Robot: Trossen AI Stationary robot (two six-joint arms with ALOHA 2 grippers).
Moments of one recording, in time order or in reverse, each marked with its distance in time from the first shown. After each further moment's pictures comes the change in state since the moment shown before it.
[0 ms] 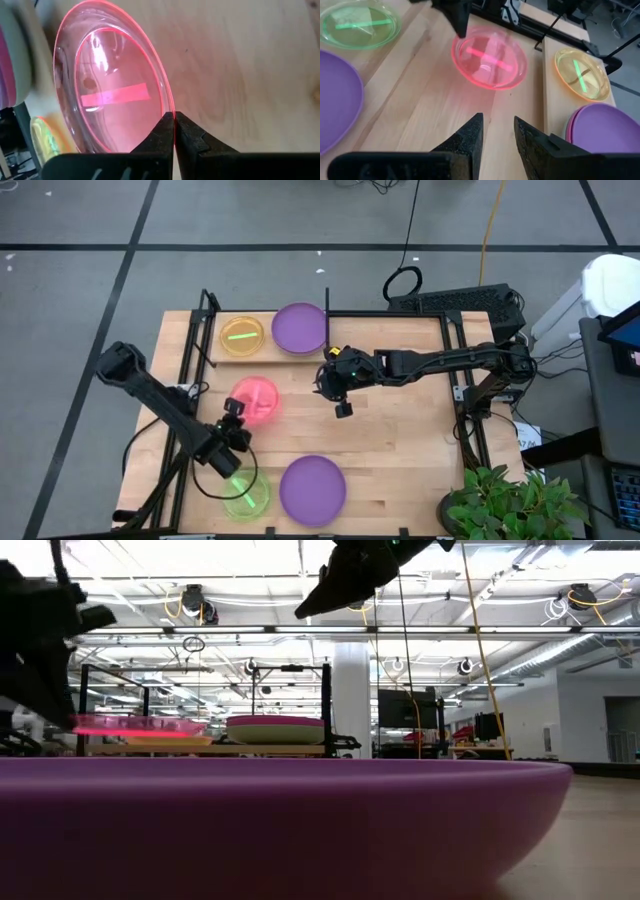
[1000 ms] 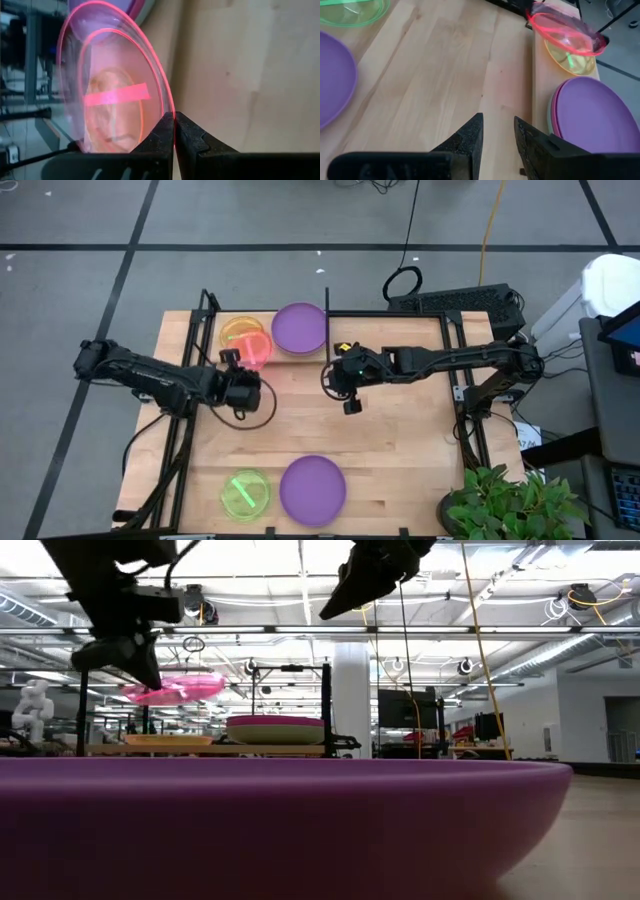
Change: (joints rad) left arm 0.573 -0.255 0.030 0.030 -0.125 0.191; right arm 0.000 -0.068 0.001 -0.148 0.079 0.011
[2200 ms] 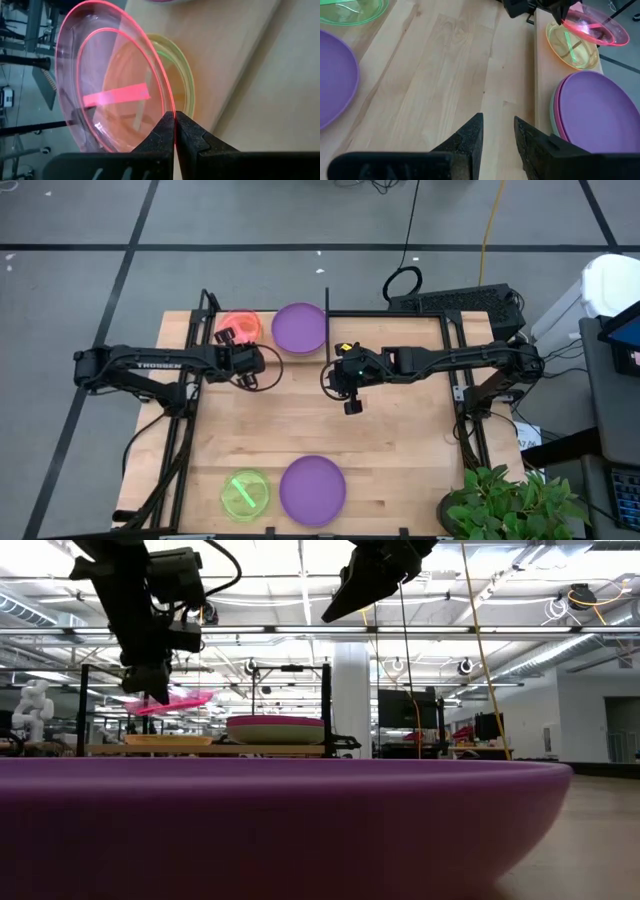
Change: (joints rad) left arm 0.373 0.004 -0.040 0.167 0.024 0.134; right arm 0.000 0.000 -0.001 -0.019 0.000 0.023
